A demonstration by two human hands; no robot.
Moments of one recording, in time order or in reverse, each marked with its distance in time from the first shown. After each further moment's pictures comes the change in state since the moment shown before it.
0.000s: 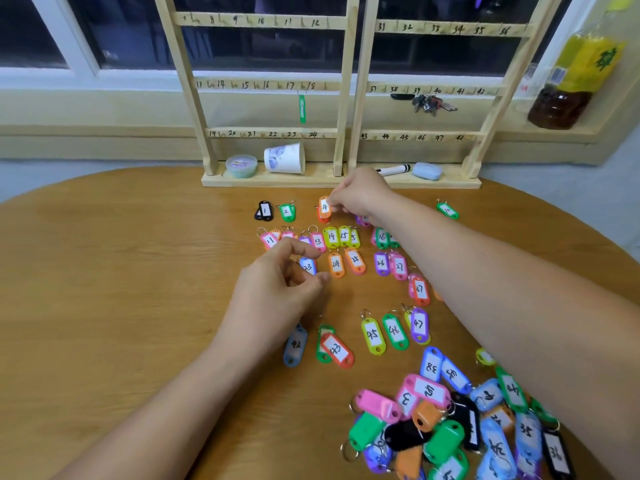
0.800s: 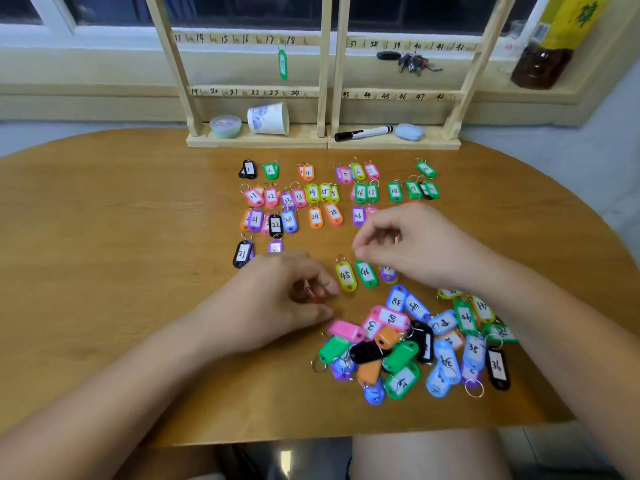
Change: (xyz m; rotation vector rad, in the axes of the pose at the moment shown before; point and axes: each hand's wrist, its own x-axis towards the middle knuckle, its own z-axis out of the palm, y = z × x) left_hand -0.057 0.012 -0.003 0.340 -0.478 0.284; right_hand -0.209 0.070 -0.064 -0.002 -0.227 -0.320
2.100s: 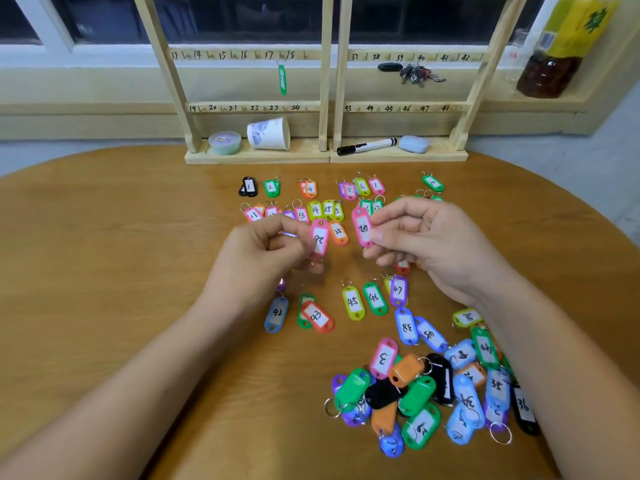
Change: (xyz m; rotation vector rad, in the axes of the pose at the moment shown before) left_hand 0.044 -0.010 -0.017 -0.657 0.403 -0.277; right_hand 0.020 0.015 -0.002 0.725 0.166 0.072
